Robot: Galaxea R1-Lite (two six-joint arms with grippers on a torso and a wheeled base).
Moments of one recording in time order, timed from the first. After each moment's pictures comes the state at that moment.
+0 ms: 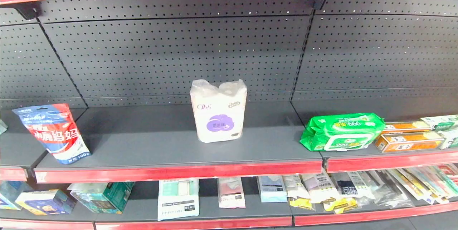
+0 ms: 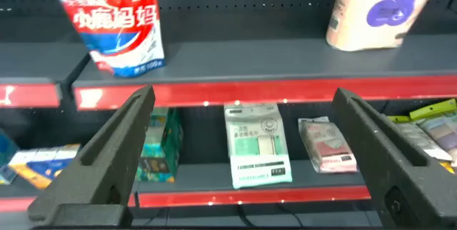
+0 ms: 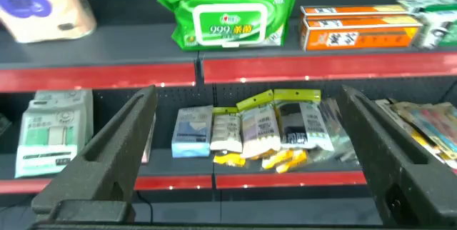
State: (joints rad) left arm 0.00 0.00 0.00 0.00 0.00 0.01; right arm 0.00 0.00 0.00 0.00 0.00 0.00
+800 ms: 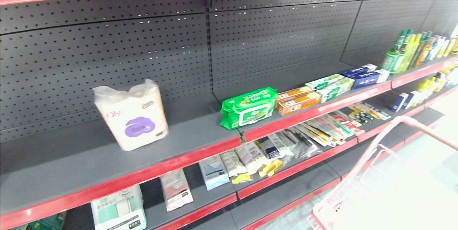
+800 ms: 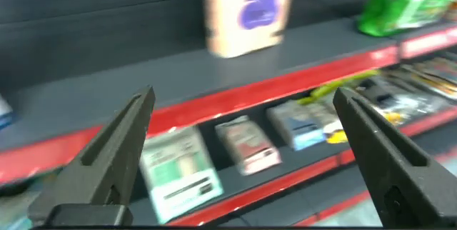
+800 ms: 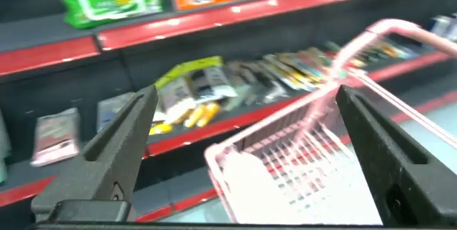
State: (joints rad) left arm 0.00 0.00 0.00 0.00 0.00 0.01; right arm 0.00 0.00 0.00 0.00 0.00 0.00
